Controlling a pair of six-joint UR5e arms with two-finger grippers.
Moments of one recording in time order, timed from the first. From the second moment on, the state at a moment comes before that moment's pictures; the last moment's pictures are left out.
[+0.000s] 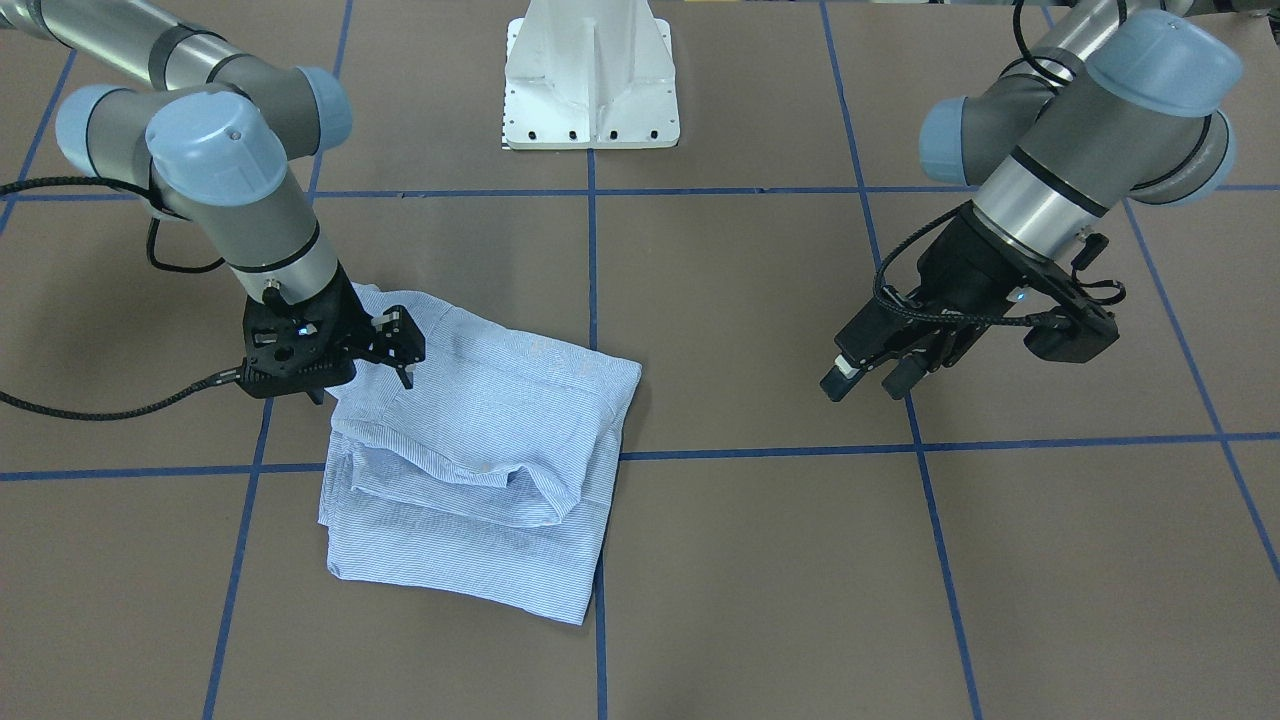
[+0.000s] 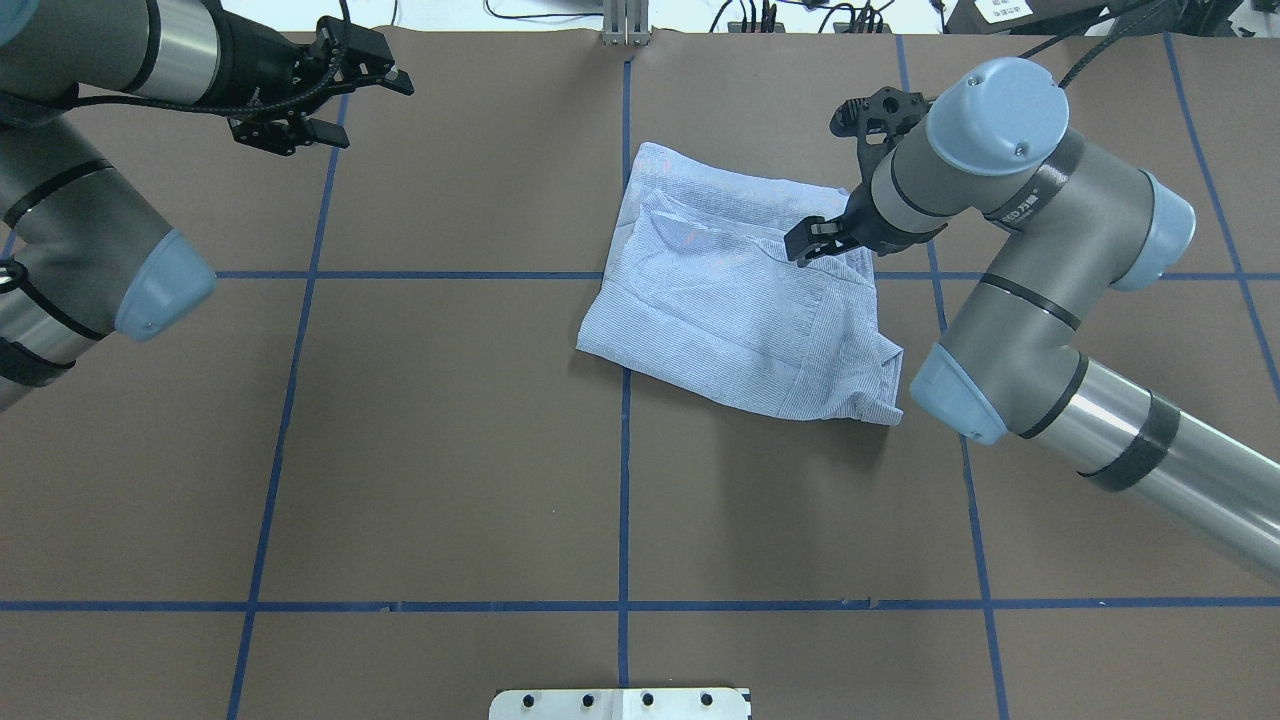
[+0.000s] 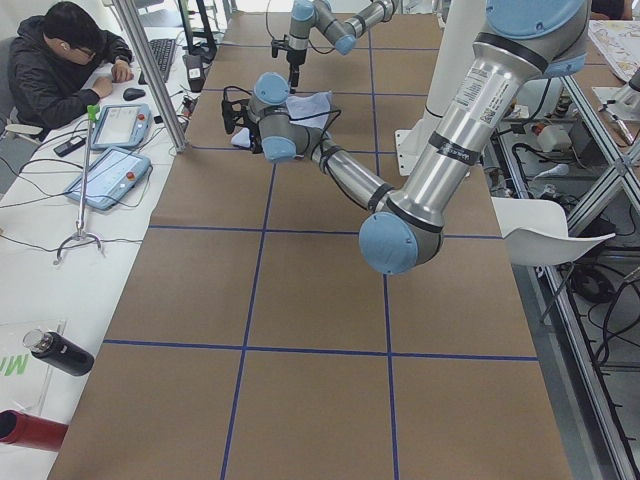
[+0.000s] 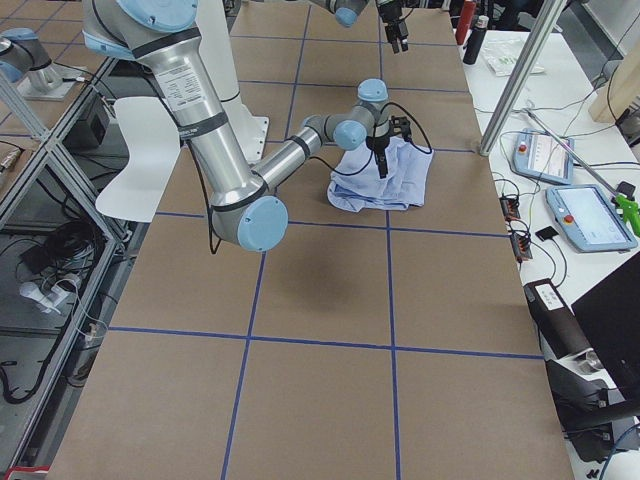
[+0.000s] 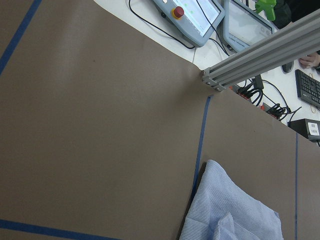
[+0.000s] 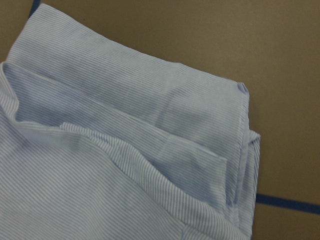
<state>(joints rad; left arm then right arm) -0.98 -2.07 -1.65 -2.28 -2.10 -1.53 0.79 -1.07 1.63 -1.30 1.94 0.84</state>
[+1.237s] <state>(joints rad) -0.98 -2.07 -1.65 -2.28 -2.10 -1.53 0.85 -1.01 1.34 -1.05 2.23 0.63</state>
